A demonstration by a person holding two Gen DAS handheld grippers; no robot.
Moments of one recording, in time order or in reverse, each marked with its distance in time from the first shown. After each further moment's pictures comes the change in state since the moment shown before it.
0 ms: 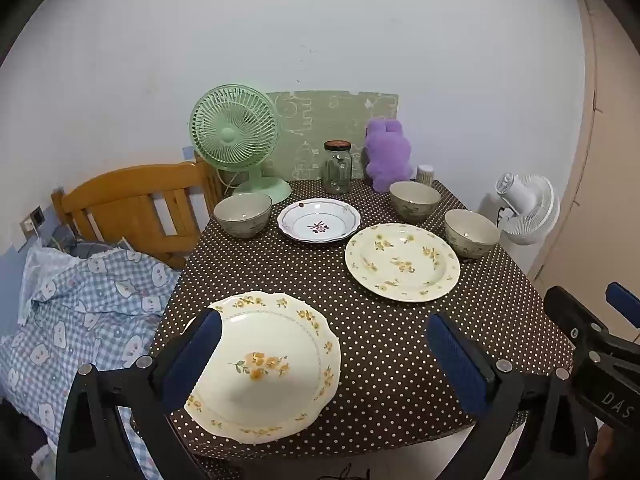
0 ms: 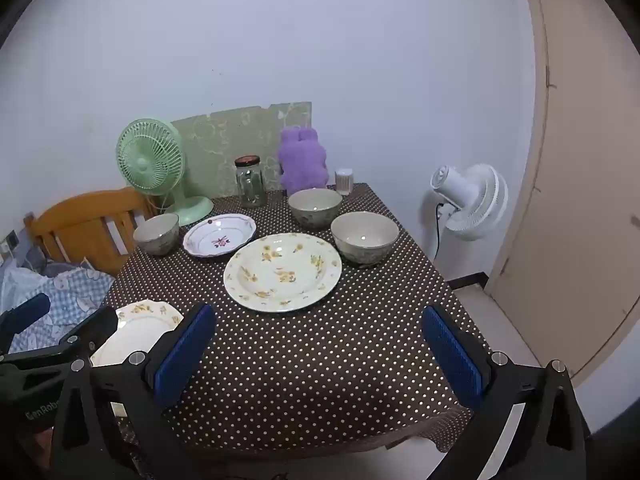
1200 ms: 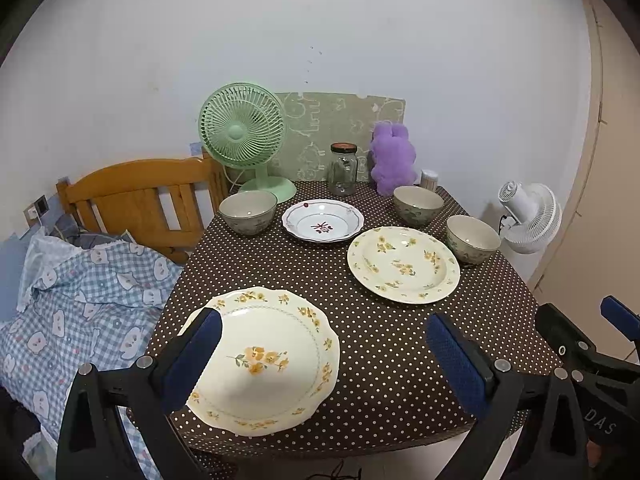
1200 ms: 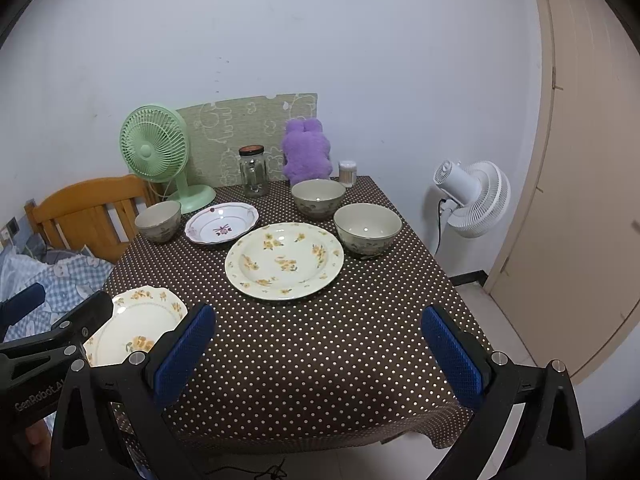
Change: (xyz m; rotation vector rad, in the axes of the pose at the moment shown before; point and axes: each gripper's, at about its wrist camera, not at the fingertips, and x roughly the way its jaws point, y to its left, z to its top) left arm -0.006 0.000 -0.001 -0.022 -0.004 0.006; right arm 0.000 0.005 -0.010 -0.019 0.046 0.004
